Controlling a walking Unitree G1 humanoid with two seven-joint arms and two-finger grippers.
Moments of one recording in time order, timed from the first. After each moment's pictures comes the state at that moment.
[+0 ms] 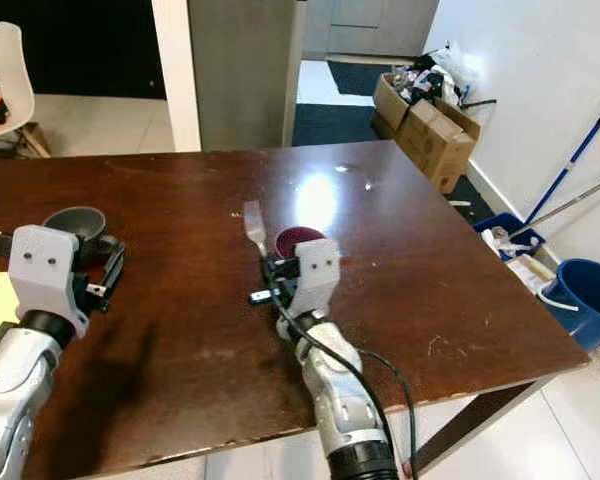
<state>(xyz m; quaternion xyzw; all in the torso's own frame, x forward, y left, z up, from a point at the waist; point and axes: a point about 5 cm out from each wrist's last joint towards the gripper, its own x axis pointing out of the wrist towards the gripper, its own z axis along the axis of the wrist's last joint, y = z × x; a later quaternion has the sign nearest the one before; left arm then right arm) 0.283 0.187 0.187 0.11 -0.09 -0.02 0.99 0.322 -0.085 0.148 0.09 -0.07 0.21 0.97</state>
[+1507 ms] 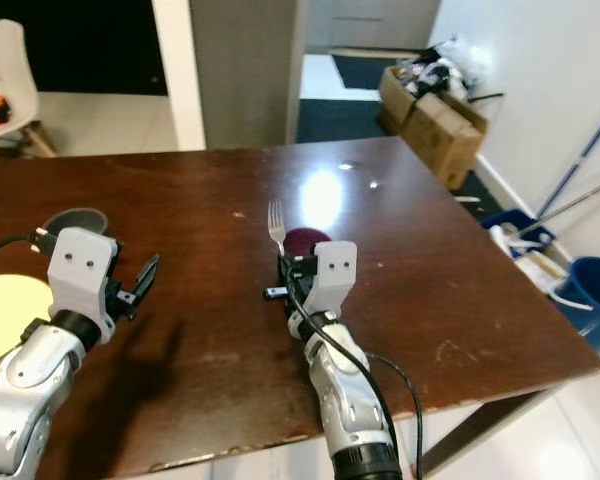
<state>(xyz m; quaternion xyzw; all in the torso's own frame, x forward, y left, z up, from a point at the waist) 0.287 0.164 0.184 0.12 -0.06 -0.08 0.99 0.323 -0.094 0.145 0.11 -0.06 0.17 0.98</state>
